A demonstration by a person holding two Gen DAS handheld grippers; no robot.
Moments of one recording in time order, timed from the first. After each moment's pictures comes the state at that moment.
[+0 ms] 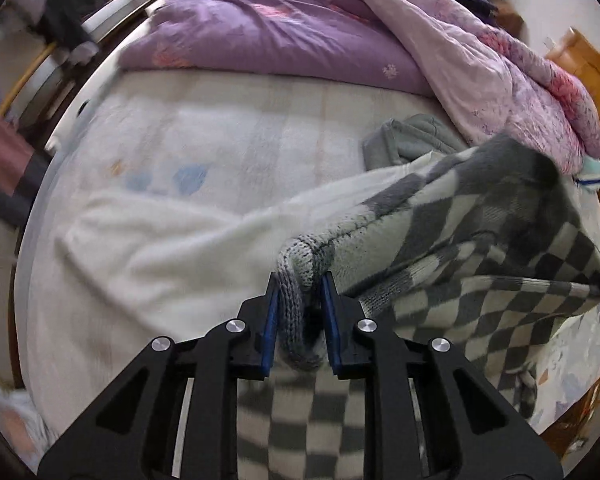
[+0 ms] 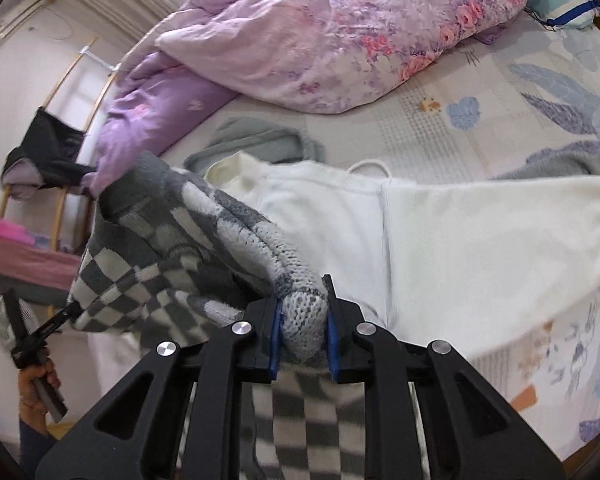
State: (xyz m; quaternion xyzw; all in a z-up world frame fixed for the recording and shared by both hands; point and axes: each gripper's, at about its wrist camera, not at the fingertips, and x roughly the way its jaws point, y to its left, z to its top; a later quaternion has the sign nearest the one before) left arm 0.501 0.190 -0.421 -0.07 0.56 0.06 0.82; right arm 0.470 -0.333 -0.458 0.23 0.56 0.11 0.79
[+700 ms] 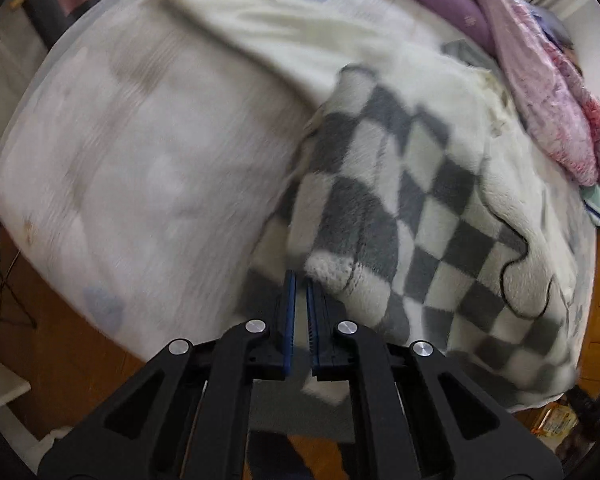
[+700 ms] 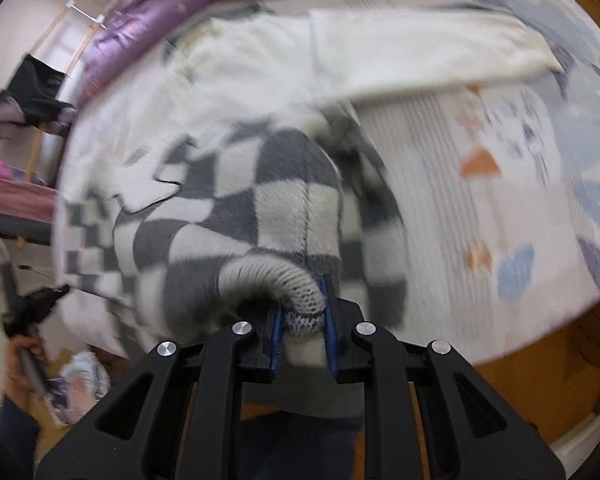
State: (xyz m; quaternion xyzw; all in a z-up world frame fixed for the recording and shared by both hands) left arm 0.229 0.229 -0.515 -0.22 0.62 0.12 0.74; right arm 0.190 -0.323 -0.506 0.18 0.63 0.06 0.75
